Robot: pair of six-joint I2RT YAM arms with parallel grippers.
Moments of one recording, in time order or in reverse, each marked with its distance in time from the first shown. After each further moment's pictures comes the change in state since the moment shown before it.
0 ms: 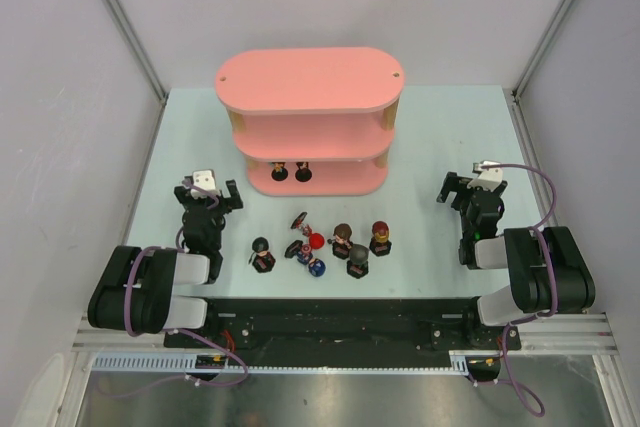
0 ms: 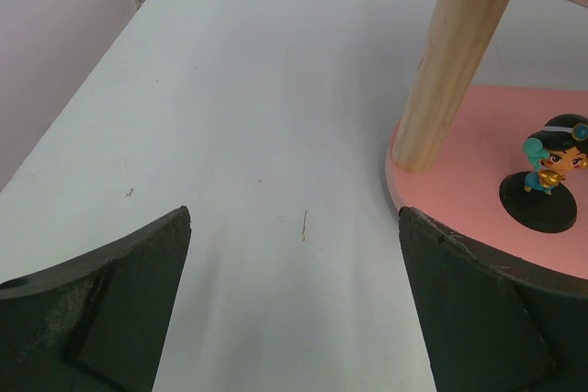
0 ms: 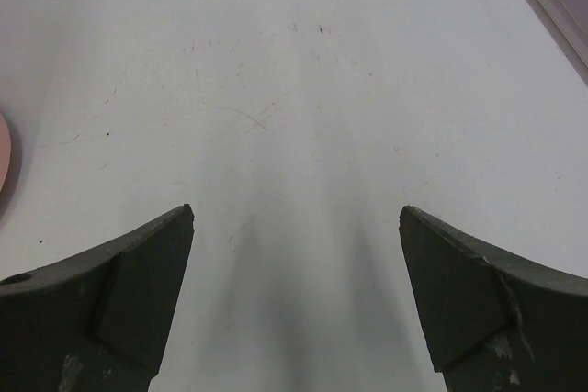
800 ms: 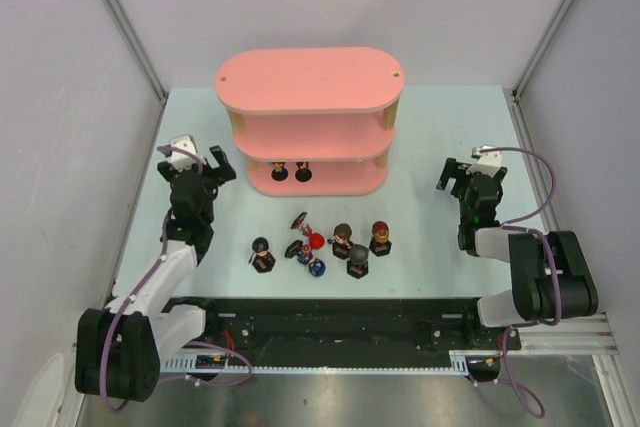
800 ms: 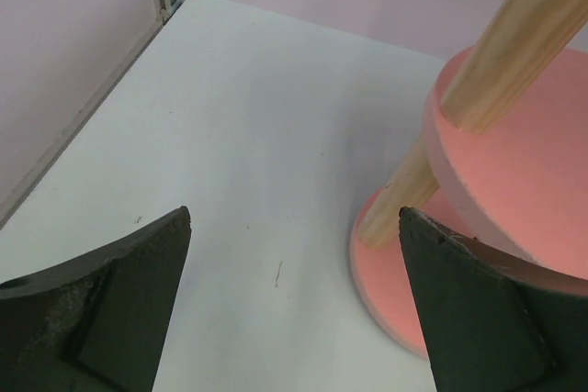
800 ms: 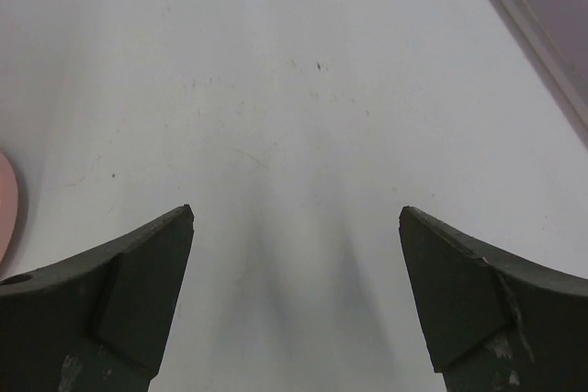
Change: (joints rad) left arm -0.024 -0.337 0.299 -0.677 -0.117 -0.172; right arm 0.017 -0.029 0.114 -0.174 0.042 -0.004
